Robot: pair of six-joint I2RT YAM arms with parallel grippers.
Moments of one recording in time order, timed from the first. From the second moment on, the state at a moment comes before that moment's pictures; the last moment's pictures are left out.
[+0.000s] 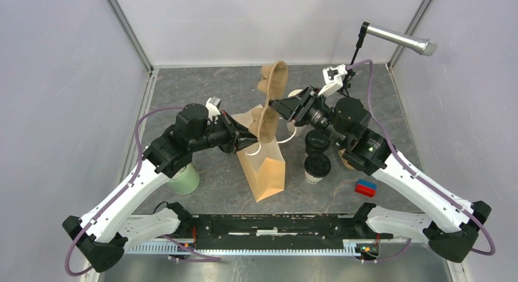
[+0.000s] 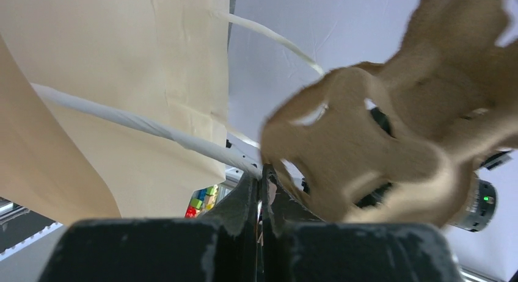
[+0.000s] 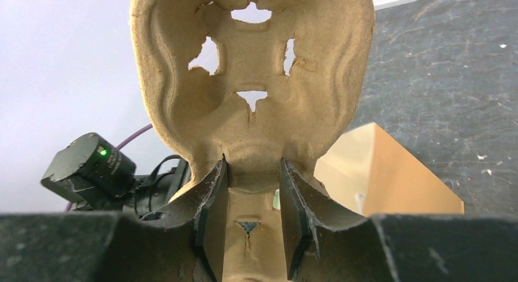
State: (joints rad) left arm -0.69 0.97 1.09 -0.50 0.32 -1.44; right arm 0.83 1.07 1.19 -0.11 0.06 0.81
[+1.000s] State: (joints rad) left arm -0.56 0.81 1.04 -0.48 0.37 -1.47; right arm 0.84 1.04 1.09 -0.20 0.20 0.76
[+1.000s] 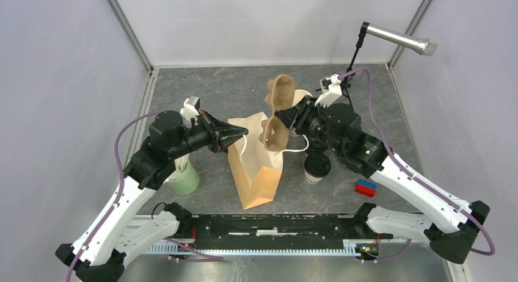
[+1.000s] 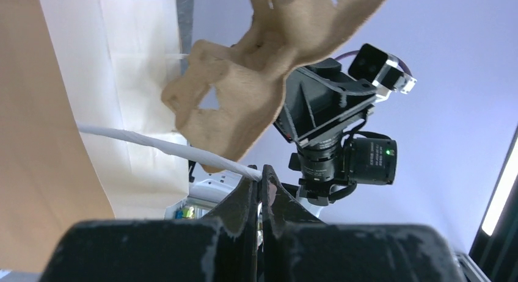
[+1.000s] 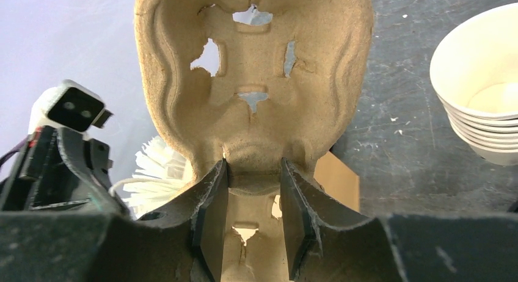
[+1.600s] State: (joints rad) left arm -0.56 0.79 0.86 -0.04 0.45 -1.47; right arm 0.93 1.19 1.28 -0.24 0.17 0.80
